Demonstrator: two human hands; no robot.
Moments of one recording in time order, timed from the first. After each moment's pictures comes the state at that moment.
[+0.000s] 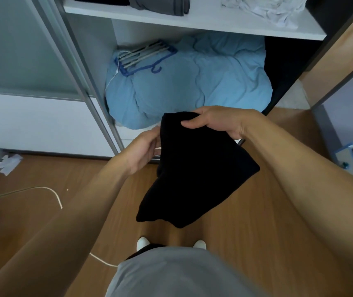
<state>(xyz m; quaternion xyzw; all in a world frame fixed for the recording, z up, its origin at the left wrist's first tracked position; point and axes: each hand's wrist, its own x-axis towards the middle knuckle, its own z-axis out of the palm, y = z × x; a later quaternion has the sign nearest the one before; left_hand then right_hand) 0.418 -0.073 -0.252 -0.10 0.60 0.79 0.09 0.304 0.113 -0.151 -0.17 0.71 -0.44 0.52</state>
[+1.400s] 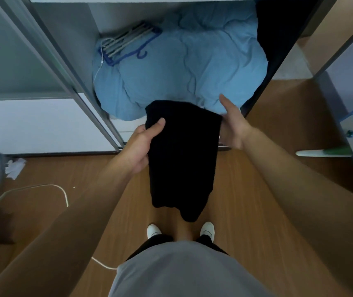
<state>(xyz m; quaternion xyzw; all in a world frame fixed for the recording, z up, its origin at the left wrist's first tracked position) 0.421 -0.029 -0.238 -0.21 0.53 0.82 0.08 0.294 0.179 -0.240 0.11 0.60 -0.68 0.41</state>
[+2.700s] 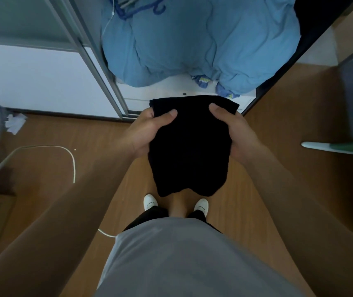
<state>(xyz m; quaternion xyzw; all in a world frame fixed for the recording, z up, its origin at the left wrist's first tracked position) 0.456 -0.043 -0.273 -0.20 0.56 0.80 0.10 0.377 0.160 -0.260 0.09 0.56 -0.74 0.36</state>
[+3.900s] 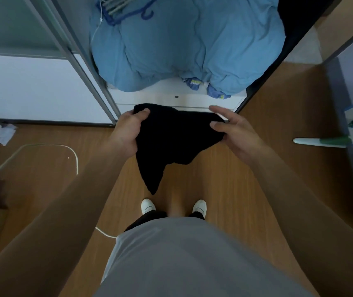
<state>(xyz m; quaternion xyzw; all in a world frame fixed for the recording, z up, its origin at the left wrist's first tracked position) 0.446 -0.063 -0.287 -0.36 0.48 0.80 0.03 0.365 0.189 -0.282 0.03 0.68 -0.67 0.31</state>
